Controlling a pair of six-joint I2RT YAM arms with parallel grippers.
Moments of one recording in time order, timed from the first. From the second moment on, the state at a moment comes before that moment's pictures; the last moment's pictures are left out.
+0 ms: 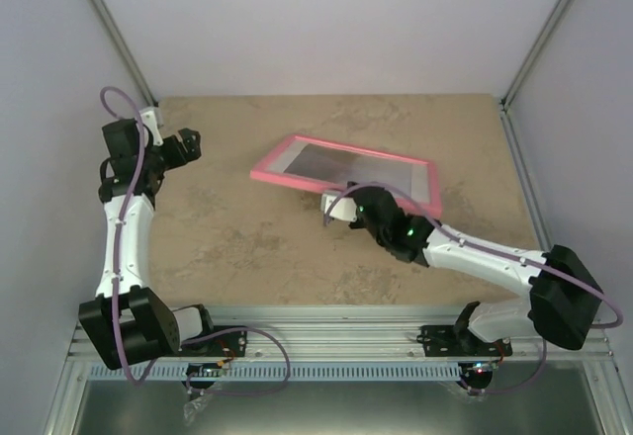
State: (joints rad) left arm 0.27 1.22 1.09 -0.40 0.36 -0.18; right arm 0.90 1.33 0.88 -0.08 0.46 -1.00
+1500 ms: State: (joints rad) left arm 0.12 1.46 1.11 -0.46 0.49 0.03; right arm 0.79 1.33 0.86 -0.26 -0.21 -0.76
